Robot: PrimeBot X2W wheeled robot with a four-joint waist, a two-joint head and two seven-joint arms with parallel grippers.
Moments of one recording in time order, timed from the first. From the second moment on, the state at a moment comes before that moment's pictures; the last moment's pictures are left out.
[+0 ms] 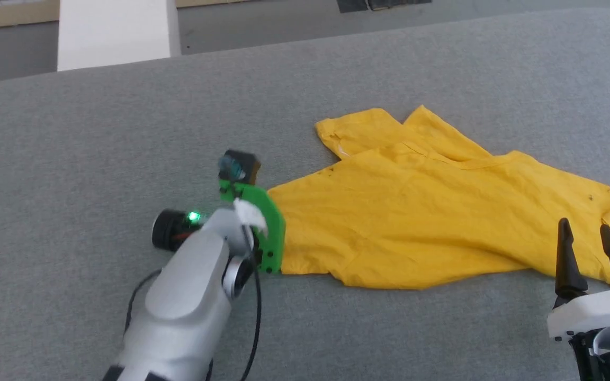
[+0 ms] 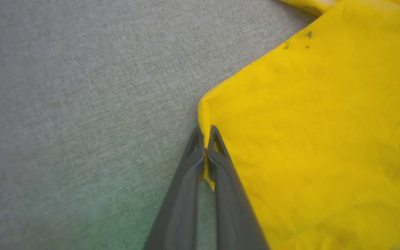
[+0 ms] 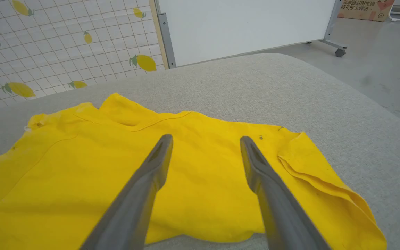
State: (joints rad) left arm -0.64 0.08 -0.44 0.66 -0.37 0.03 0.43; right arm -0.05 -0.05 -0.26 0.12 0.17 0.13 -0.10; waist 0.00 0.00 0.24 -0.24
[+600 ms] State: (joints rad) left arm -0.11 0.24 -0.20 0.23 -0.52 0.22 0.30; right arm -0.02 -0.05 -0.32 0.11 0.06 0.13 0.07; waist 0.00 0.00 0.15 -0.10
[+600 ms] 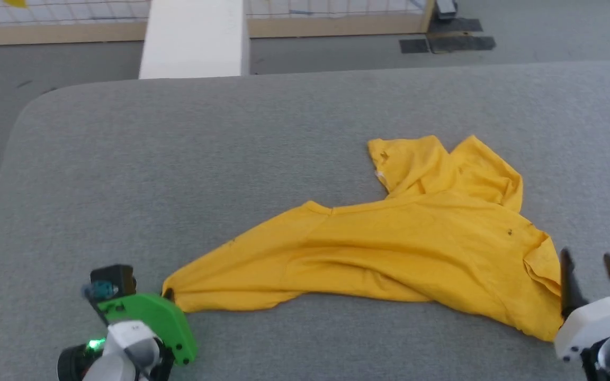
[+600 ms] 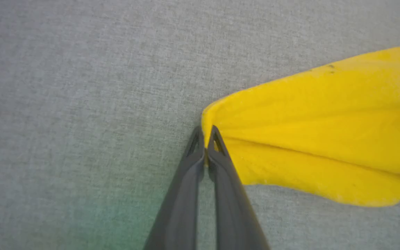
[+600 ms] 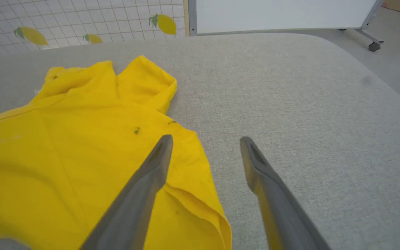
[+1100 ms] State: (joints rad) left arm -0.07 0.21 -0.19 0.16 -0.52 0.21 0.05; right arm -0.03 -0.05 -0.28 0.20 -0.16 0.13 0.34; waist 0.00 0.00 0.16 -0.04
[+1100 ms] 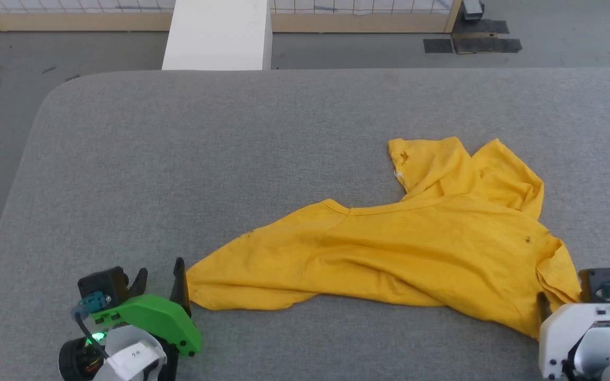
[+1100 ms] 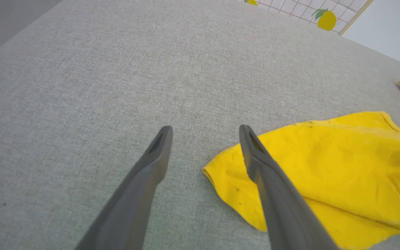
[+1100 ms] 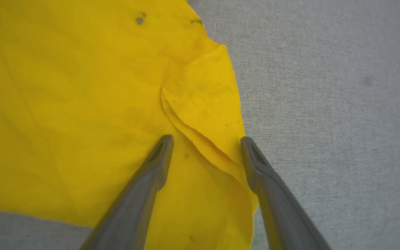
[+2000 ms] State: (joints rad) left arm -0.08 0.20 -0.20 0.18 -0.52 0.20 0.01; right arm -0.24 -0.05 -0.84 0.38 -0.07 0.13 0.21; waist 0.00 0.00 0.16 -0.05
